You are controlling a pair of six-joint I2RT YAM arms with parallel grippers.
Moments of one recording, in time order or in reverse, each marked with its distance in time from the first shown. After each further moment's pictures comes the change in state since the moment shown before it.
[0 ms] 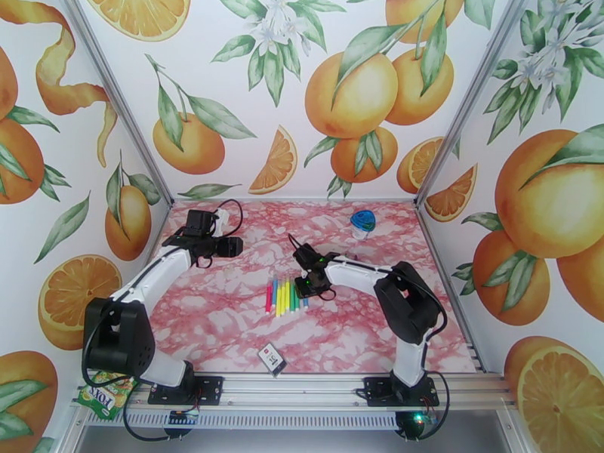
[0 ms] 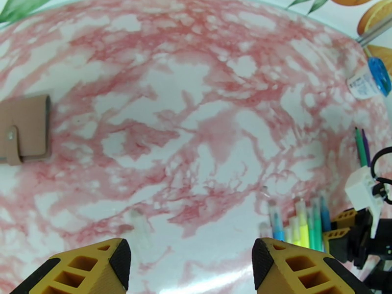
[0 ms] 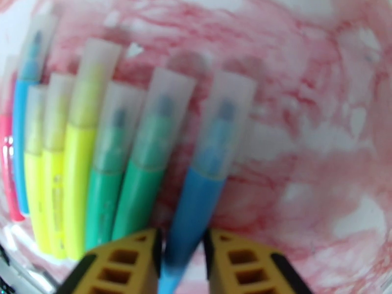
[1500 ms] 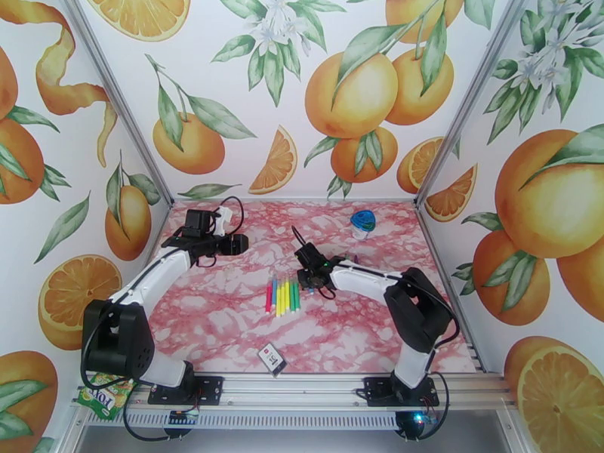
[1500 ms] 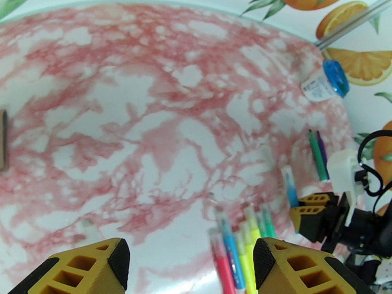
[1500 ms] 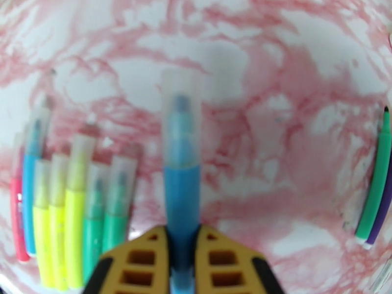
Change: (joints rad) left arm 0.000 -0.008 -0.008 0.071 0.209 -0.082; right arm 0.003 -0.129 -0.119 0.240 0.193 0.018
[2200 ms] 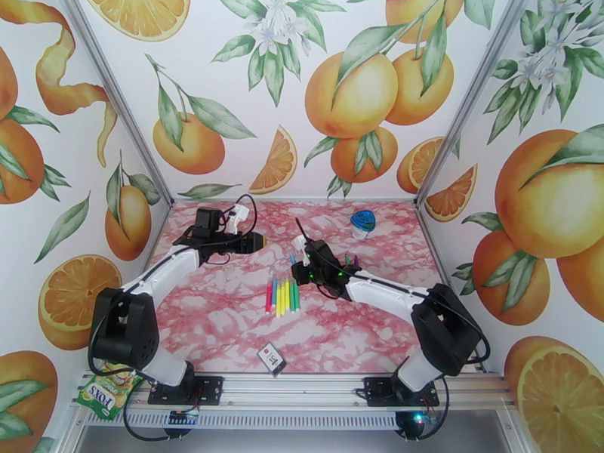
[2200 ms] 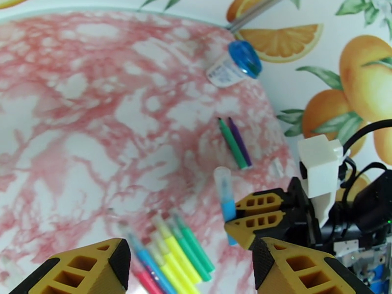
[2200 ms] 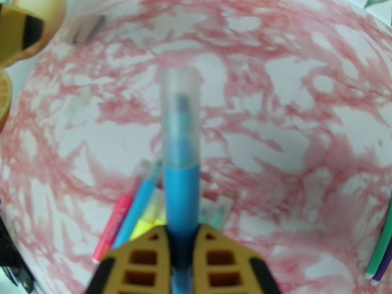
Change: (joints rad) left arm -0.075 0.073 0.002 0.168 0.358 -0.080; right arm 0.000 -0.175 -0.135 0.331 -0.223 -0.053
